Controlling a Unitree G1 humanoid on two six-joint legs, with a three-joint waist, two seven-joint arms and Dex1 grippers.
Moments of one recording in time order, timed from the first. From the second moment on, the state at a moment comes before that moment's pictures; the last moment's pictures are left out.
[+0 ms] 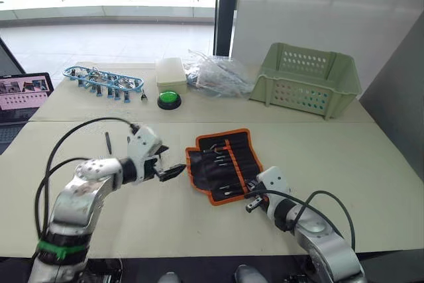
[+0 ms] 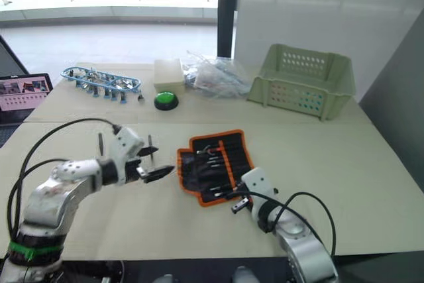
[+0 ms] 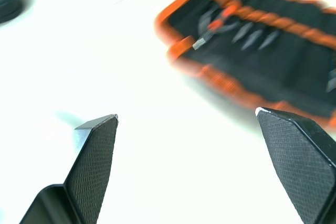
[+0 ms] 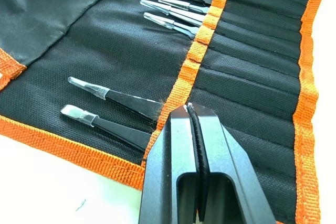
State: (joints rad) left arm -0.10 0.55 0.27 -0.44 -0.26 0.77 -0.74; right arm 0.00 -0.34 0.18 -0.46 0.12 0.64 0.37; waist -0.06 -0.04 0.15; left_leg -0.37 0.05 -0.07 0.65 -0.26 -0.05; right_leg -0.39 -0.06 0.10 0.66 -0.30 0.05
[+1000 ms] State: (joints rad) left arm 0.41 0.13 0.58 -0.60 -0.31 0.52 -0.24; right arm -0.06 -0.40 0.15 -0.36 0.17 0.59 0.49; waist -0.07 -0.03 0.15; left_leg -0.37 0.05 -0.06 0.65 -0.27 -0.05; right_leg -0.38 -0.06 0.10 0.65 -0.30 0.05
